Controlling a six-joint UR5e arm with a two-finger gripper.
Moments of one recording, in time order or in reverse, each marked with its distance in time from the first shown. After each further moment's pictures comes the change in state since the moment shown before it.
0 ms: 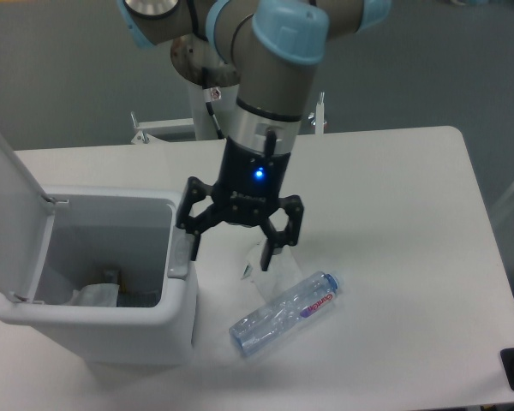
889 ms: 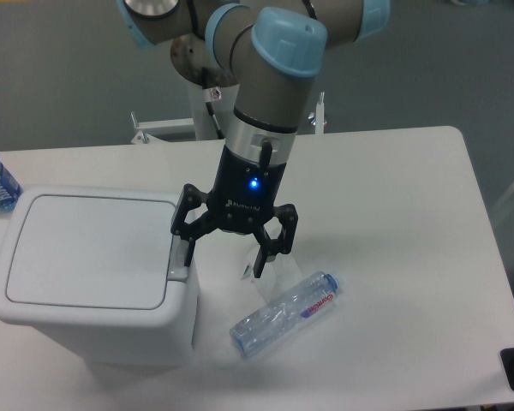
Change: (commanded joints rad) arm -0.080 0.026 -0.081 -0.001 0.000 -0.009
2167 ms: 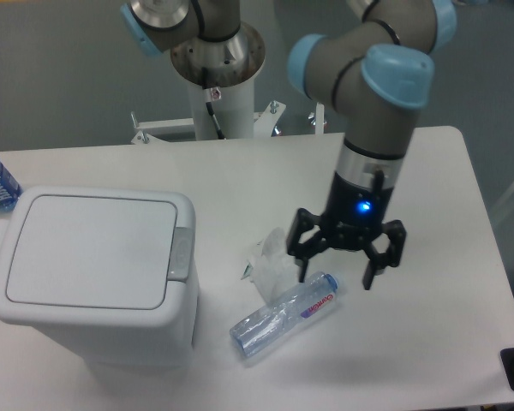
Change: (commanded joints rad) arm 0.118 -0.048 0.112 -0.006 -0.012 0.086
